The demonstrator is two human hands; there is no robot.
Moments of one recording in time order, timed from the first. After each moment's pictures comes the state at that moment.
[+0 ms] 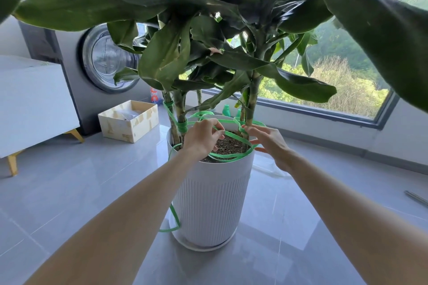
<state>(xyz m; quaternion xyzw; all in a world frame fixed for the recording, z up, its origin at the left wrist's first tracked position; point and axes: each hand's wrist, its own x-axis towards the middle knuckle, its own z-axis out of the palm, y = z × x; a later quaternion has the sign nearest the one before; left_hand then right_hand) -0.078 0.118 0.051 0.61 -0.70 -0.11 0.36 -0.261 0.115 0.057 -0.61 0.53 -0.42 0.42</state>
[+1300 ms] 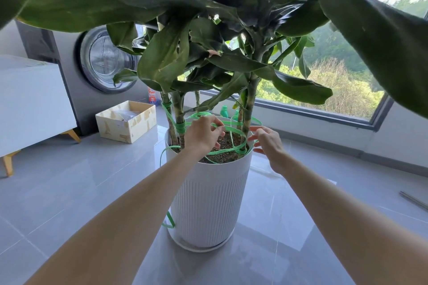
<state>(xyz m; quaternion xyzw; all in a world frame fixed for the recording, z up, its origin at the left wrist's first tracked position) -0.086 0.117 0.056 0.61 -0.67 -0.12 0.41 -0.257 0.109 0.051 -0.54 0.56 -0.49 0.41</state>
